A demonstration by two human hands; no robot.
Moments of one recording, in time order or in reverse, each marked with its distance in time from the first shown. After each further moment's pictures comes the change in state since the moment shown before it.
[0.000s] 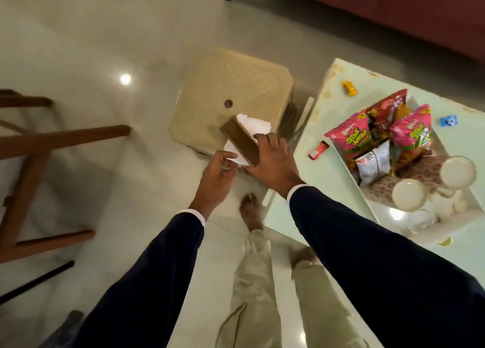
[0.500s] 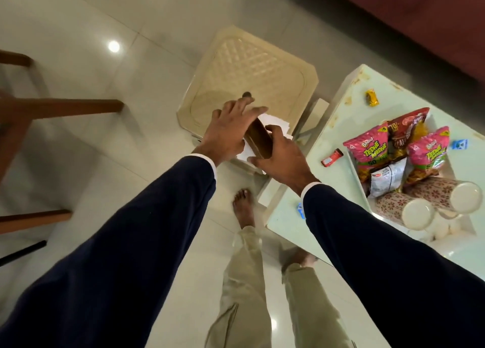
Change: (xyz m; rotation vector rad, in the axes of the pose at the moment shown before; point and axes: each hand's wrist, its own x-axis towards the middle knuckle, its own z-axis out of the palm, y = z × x) left_hand 0.094 0.038 -0.032 0.944 -0.125 0.461; right_hand 0.031 -0.010 0.006 0.201 -0.081 0.067
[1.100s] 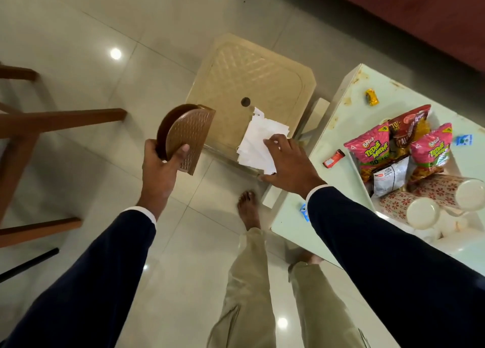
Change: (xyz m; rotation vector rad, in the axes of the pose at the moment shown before) left_hand -0.112 -0.079 0.003 -0.977 0.443 -0.650; right_hand 0.003 0.033 0.004 -0.495 -0.065 -0.245
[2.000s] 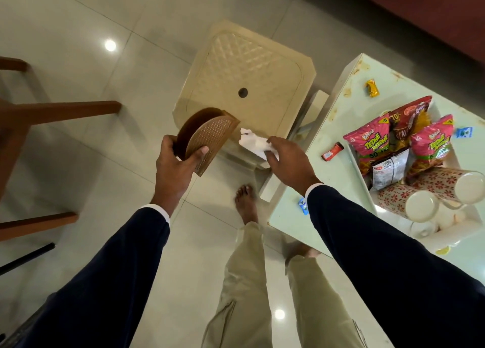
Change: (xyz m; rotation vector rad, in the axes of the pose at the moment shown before) left_hand -0.017 0.001 0.031 0.074 -0.068 0.023; right_hand -0.006 -0.007 0.001 0.453 0.164 0.139
